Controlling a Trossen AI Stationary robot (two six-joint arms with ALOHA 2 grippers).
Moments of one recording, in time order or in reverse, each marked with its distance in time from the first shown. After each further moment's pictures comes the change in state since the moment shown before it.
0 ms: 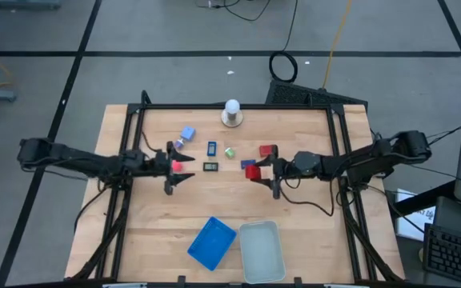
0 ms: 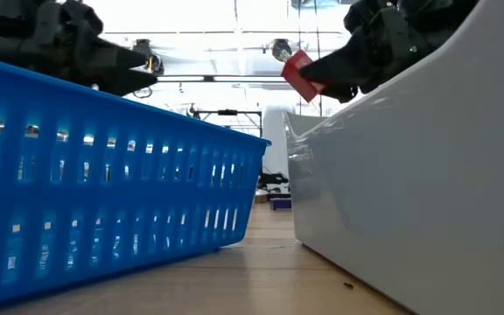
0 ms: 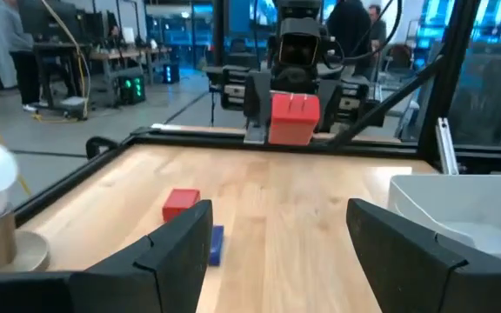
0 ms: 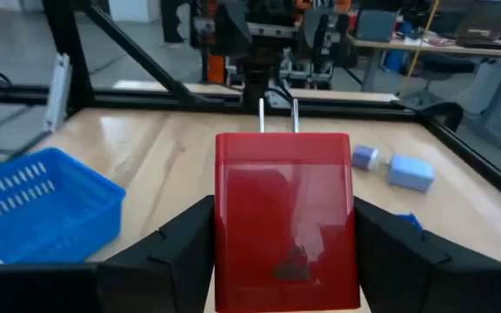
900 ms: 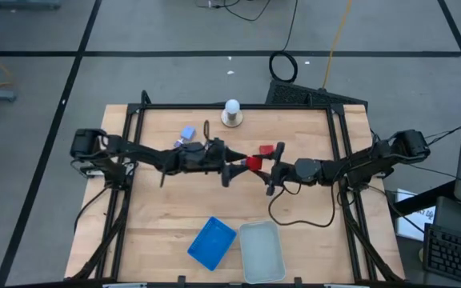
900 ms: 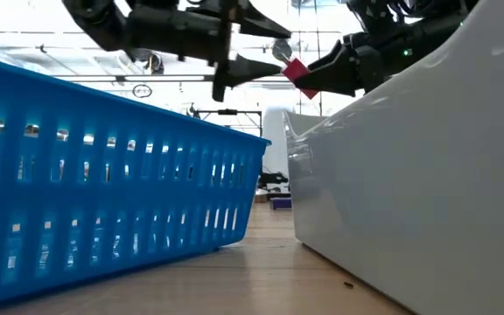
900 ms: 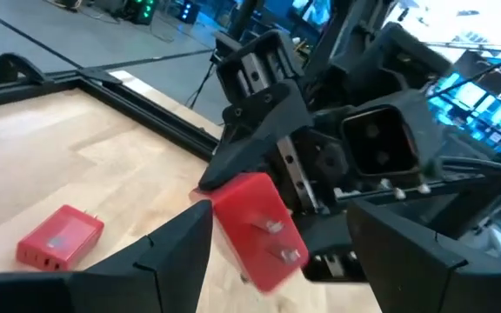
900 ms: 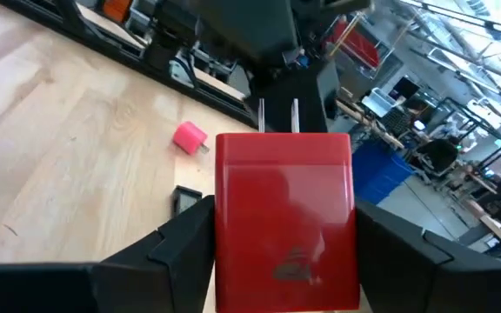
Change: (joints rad) left arm 0.021 0.766 0.706 -0.004 -0.011 -0.476; right arm 0.098 0.016 0.032 0.016 0.406 -0.475
